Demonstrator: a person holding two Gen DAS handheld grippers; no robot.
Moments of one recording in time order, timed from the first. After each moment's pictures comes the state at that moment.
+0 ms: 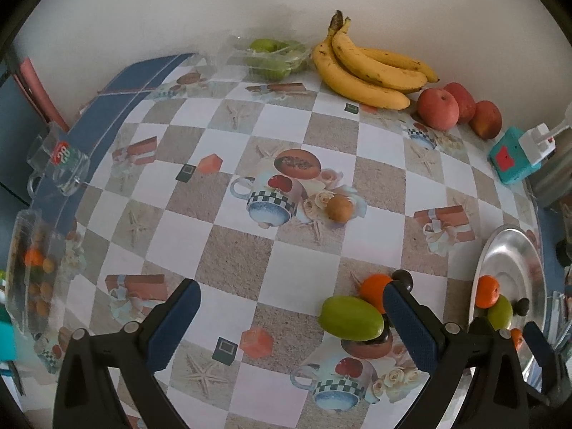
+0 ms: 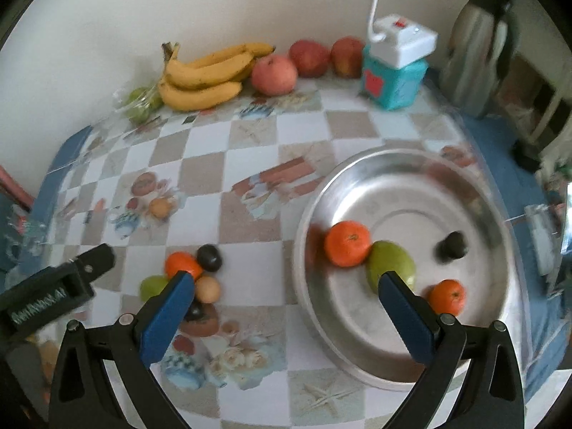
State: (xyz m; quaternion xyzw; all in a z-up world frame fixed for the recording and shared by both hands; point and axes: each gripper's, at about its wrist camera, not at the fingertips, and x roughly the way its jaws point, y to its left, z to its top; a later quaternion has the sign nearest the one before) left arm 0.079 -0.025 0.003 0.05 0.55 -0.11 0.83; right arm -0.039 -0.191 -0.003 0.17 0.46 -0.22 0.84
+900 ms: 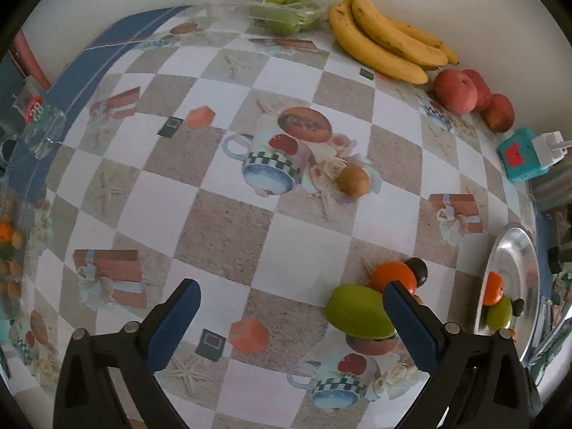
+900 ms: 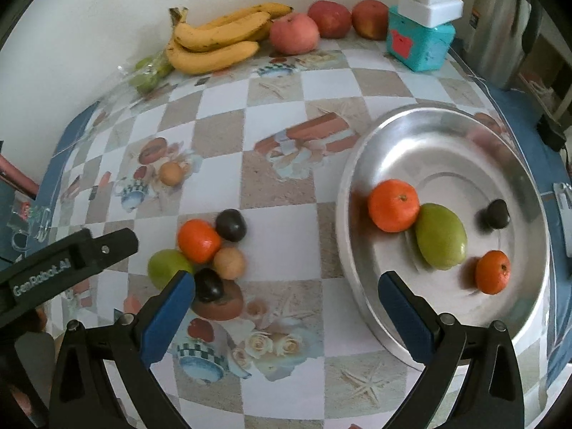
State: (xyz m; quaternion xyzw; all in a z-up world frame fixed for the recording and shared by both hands) left arm 0.093 -0.016 -0.035 0.01 0.61 -0.12 0.78; right arm -0.025 -0.181 -0.036 0.22 0.52 -0.17 0.81
